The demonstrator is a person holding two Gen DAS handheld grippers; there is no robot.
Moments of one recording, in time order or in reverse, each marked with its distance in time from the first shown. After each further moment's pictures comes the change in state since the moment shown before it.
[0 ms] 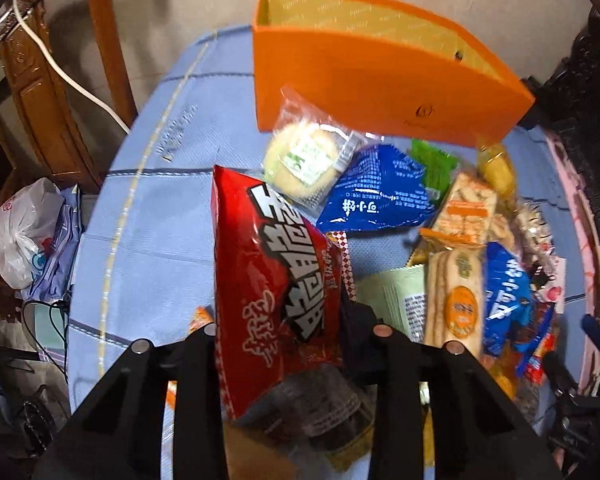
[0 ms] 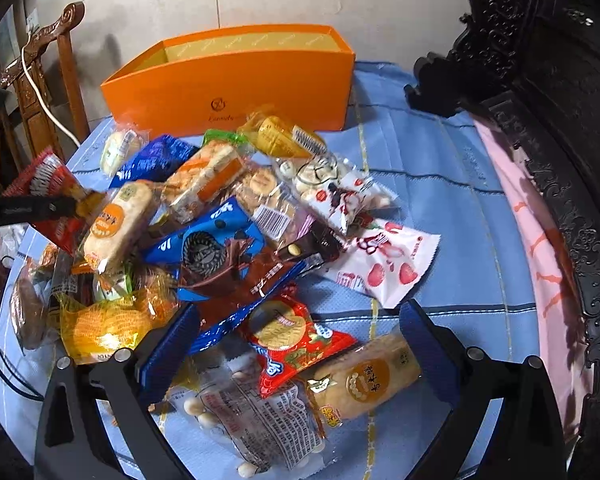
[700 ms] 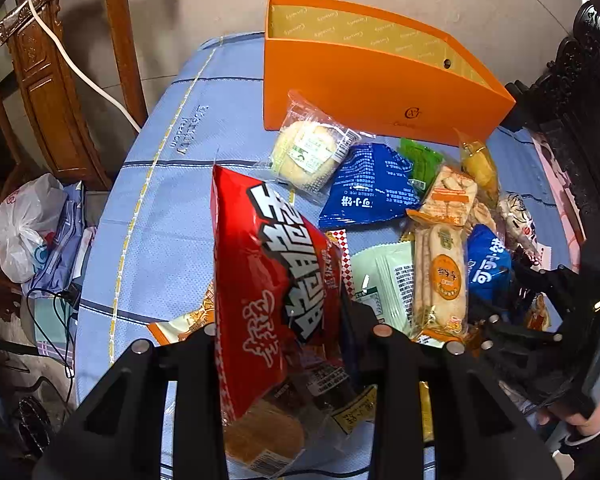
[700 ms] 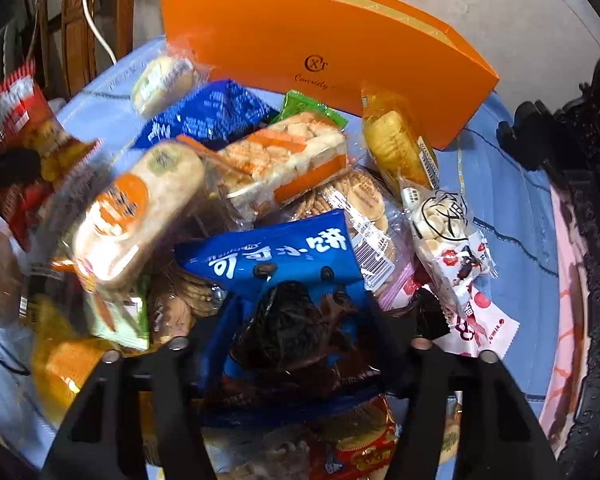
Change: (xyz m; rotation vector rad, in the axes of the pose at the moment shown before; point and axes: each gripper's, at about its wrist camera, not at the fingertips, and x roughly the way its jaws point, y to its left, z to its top) left arm -0.032 0.004 -0.024 -0.001 -0.012 -0.023; right arm 0.057 0.069 0.035 -0.281 0.113 0.038
